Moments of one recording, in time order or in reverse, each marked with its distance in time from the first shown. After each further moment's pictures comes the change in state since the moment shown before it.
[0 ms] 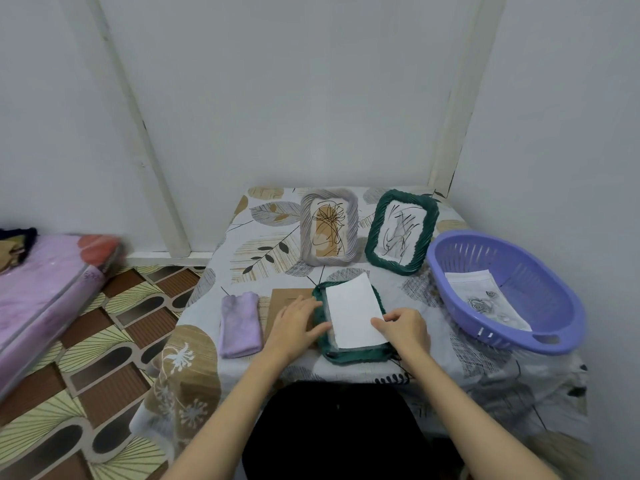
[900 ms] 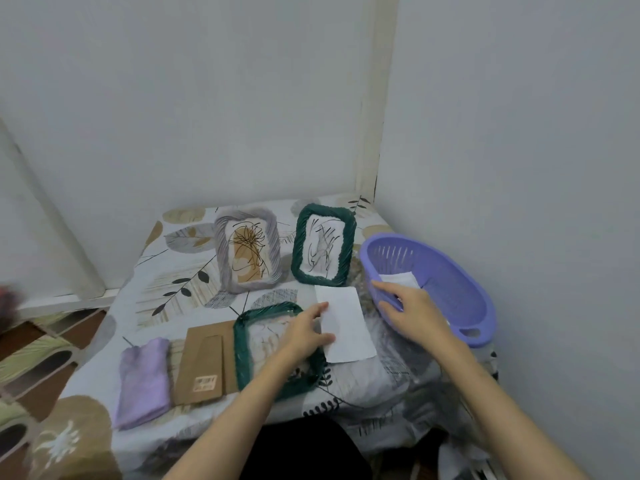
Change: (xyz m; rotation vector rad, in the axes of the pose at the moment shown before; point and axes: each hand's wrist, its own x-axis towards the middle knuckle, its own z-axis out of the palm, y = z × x) left_hand 0.071 0.121 0.054 -0.421 -0.194 -0.002; right_hand 0.037 0.039 -0.141 -0.118 0.015 -0.457
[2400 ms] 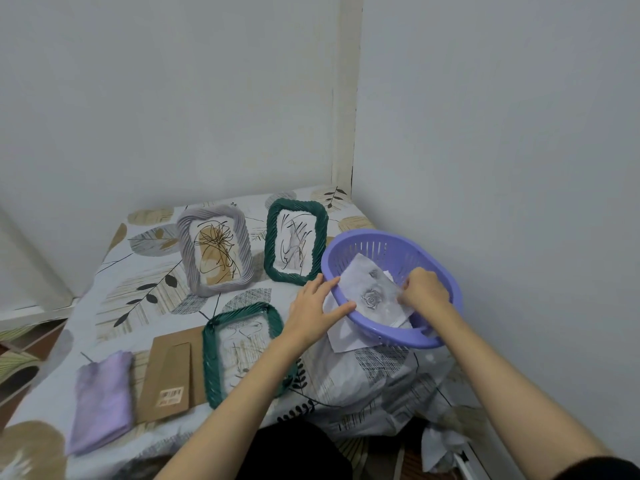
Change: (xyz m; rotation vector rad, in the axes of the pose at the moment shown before) left_hand 0.008 0.063 0.022 0.108 -0.016 0.184; right_hand 0.039 0.056 -0.026 -0.271 0.025 0.476
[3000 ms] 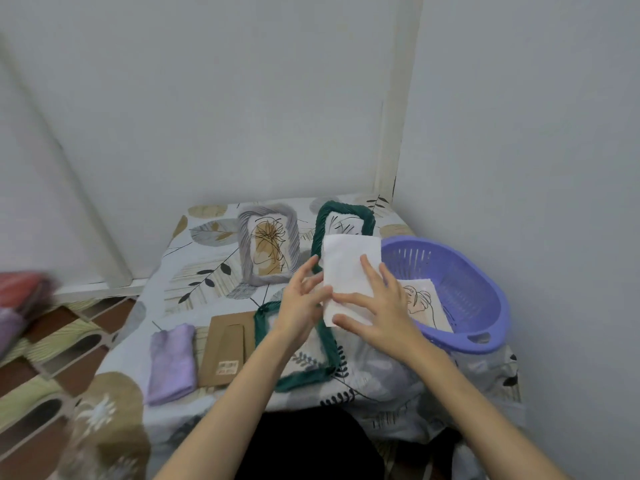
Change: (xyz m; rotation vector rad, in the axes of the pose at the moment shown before) left_hand -0.055 -0.011 -0.069 -1.152 0.216 -0.116; right_hand -0.110 -0.083 0.028 0.272 -0.074 -0.739
